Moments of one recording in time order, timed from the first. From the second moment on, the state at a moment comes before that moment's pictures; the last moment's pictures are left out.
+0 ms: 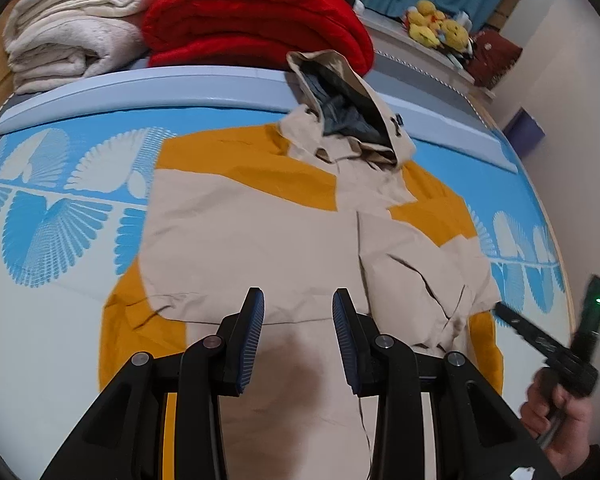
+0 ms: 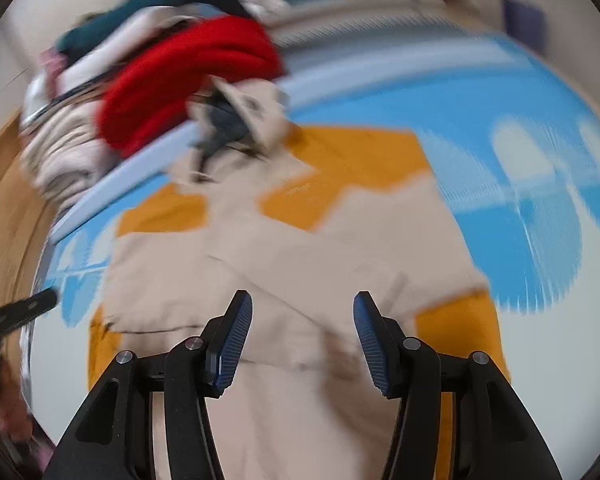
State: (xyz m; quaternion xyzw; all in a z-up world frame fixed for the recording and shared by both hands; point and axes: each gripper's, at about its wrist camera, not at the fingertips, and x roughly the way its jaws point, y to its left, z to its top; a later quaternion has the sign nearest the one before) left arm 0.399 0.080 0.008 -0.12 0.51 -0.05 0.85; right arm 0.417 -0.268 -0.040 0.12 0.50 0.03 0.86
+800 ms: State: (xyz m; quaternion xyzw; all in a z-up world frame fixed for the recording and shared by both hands) left arm 0.400 -0.016 -0.021 -0.04 0.53 -0.17 0.83; right arm 0.432 -0.275 -0.095 0.30 0.54 0.13 0.77
